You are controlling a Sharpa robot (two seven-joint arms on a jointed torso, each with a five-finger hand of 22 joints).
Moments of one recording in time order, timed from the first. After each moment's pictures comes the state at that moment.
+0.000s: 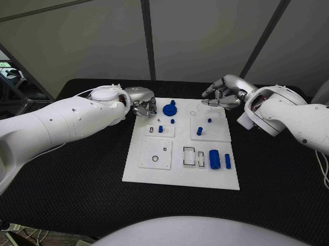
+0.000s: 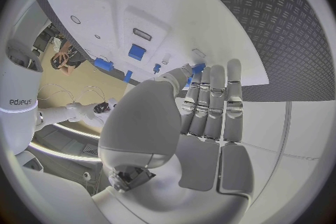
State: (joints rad) left arm 1.22 -0.53 -0.09 0.95 -1.55 -0.14 0.21; left_hand 1.41 -0.06 0.43 0.09 0.10 1.07 0.16 0.07 0.07 0.93 0.11 0.52 0.09 0.91 0.05 1.12 0.47 0.18 1.01 0.15 0.31 1.25; right arm 1.18 -0.79 0.08 1.42 -1.13 -0.26 -0.05; right_hand 1.42 -0.09 0.08 0.27 0.41 0.93 0.16 0.19 0.07 1.18 0.07 1.12 1.01 1.46 -0.01 1.30 1.18 0.12 1.20 0.10 1.17 0.95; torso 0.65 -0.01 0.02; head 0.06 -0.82
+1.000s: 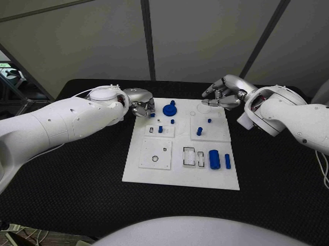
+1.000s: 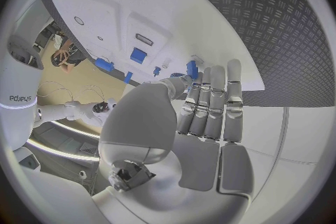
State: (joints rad) left arm 1.22 -0.54 -0.09 0.95 -1.54 -0.11 0.21; left_hand 1.32 -0.01 0.62 0.10 0.11 1.05 0.16 0.06 0.07 0.92 0.11 0.52 0.11 0.91 0.05 1.12 0.48 0.18 1.01 0.15 0.29 1.26; right arm 1.18 -0.79 0.08 1.42 -1.13 -0.26 -0.05; right_hand 1.42 -0.09 0.08 0.27 0.41 0.93 0.16 0.19 0.07 1.18 0.07 1.12 1.01 1.46 -0.01 1.30 1.18 0.12 1.20 0.10 1.17 0.95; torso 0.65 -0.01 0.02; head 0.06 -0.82
